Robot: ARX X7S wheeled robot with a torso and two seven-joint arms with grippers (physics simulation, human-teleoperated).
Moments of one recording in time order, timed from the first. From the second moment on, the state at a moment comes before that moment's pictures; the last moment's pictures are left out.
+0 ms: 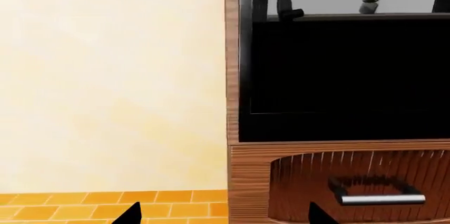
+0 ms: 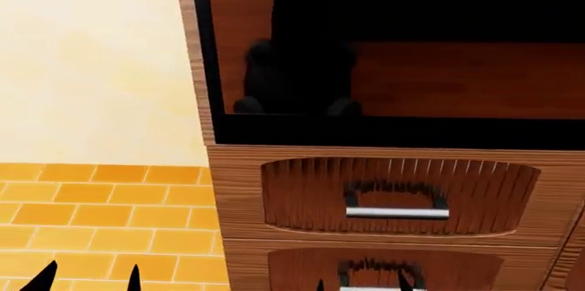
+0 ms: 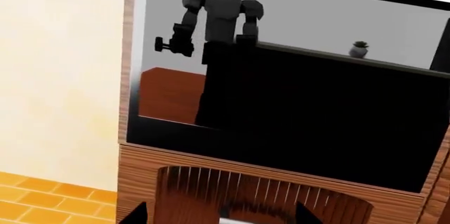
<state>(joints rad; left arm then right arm) -0.03 -0.19 0.18 0.02 -0.17 -0.01 -0.17 0.01 0.18 -0.26 0.01 0.00 -0.10 0.20</state>
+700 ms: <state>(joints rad) -0.02 -0.19 0.20 0.02 -0.17 -0.01 -0.19 0.02 0.19 -0.28 0.05 0.01 -0.13 0.21</state>
